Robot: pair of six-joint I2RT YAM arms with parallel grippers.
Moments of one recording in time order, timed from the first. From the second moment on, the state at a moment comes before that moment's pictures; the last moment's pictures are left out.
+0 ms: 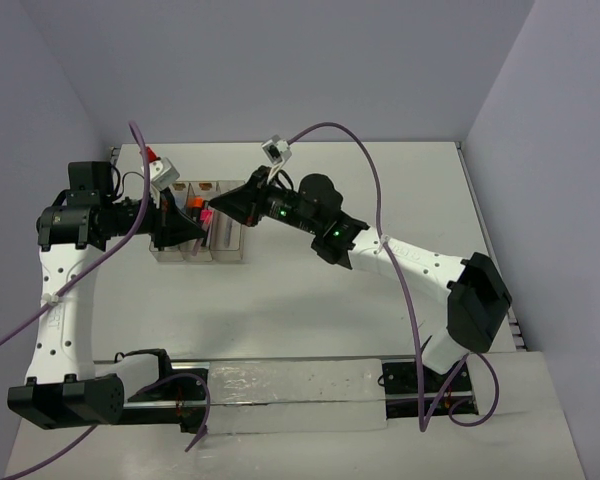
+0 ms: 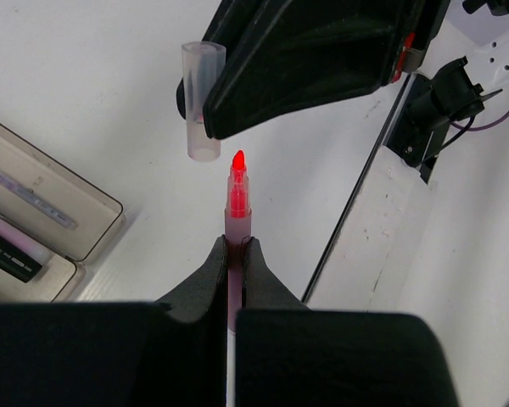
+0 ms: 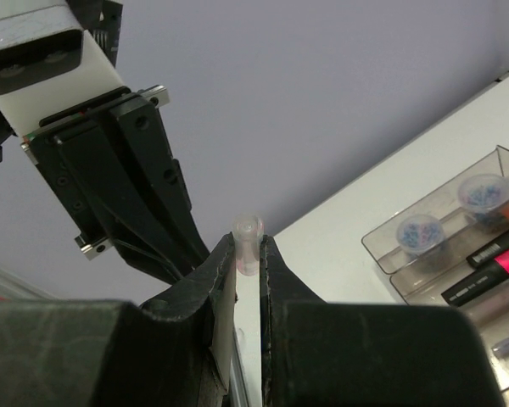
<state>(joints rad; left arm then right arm) 0.02 1.14 1.41 -1.16 1.04 0.50 0.89 1.58 1.25 0.52 -0.32 0.61</state>
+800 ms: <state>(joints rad) 0.02 1.14 1.39 -1.14 1.02 0.48 0.88 1.55 1.25 0.49 -0.34 0.63</state>
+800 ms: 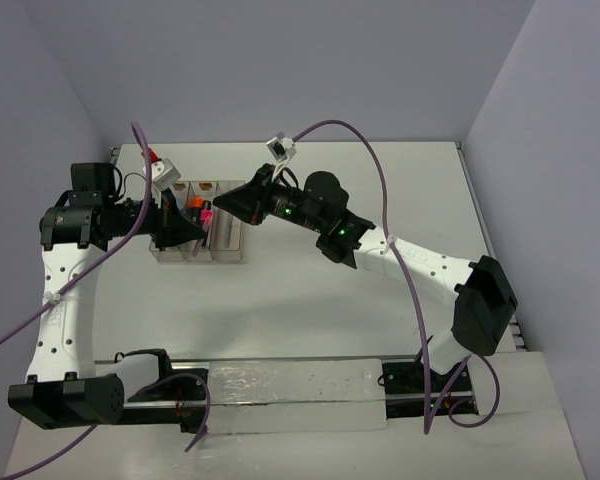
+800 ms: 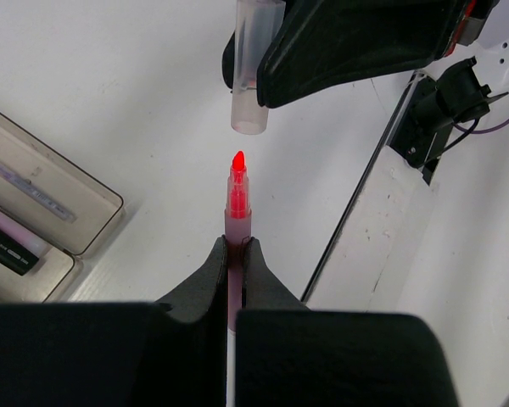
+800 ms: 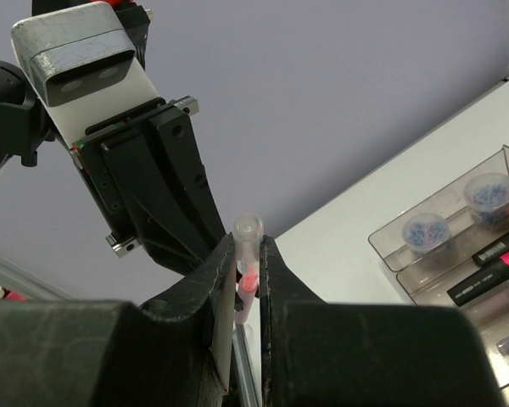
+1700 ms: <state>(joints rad) 0.02 1.14 1.39 -1.12 1.02 0.47 0.90 1.56 1.25 0.49 -0.36 0.66</state>
